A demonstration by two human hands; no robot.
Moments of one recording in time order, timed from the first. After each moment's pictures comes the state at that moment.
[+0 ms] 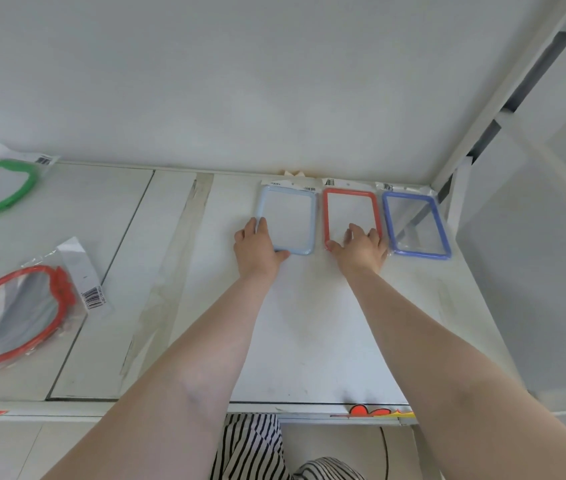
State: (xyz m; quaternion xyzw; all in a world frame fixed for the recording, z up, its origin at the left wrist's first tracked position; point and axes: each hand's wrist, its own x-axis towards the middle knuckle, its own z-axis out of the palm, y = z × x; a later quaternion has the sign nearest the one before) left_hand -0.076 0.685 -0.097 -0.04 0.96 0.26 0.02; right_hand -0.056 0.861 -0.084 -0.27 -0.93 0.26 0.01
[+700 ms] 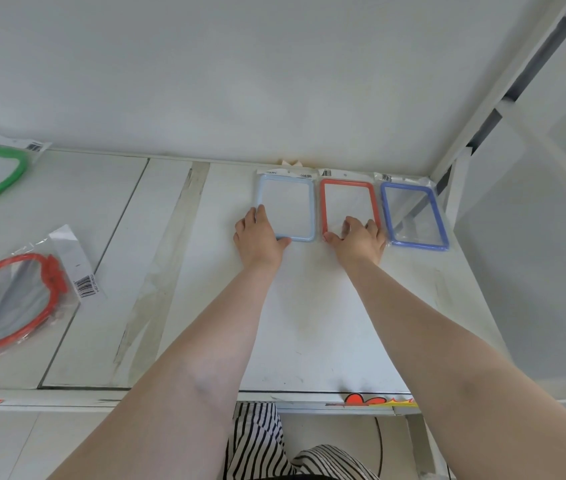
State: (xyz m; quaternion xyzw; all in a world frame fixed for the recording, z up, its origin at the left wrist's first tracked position) left_hand -0.072 0.699 -0.098 -0.08 0.95 0.30 0.00; right_hand -0.056 0.866 -0.091 -0.25 -0.94 0.23 0.01
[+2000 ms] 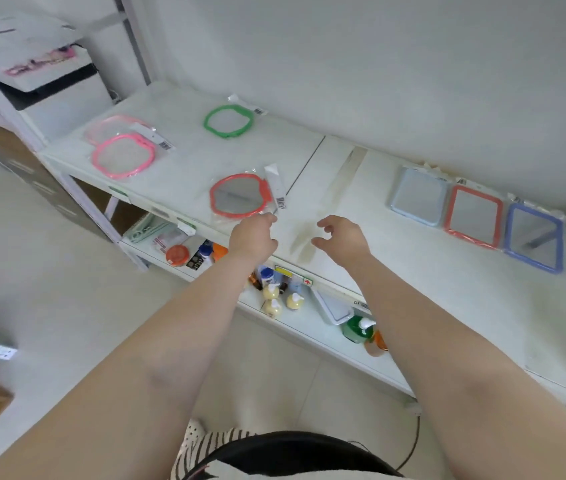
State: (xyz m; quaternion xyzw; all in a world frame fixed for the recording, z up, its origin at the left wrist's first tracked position) left_hand 0.178 0.447 0.008 -0.14 0.96 0.24 0.01; right_hand 0.118 0.624 0.012 0.09 -0.93 0.32 -0.15
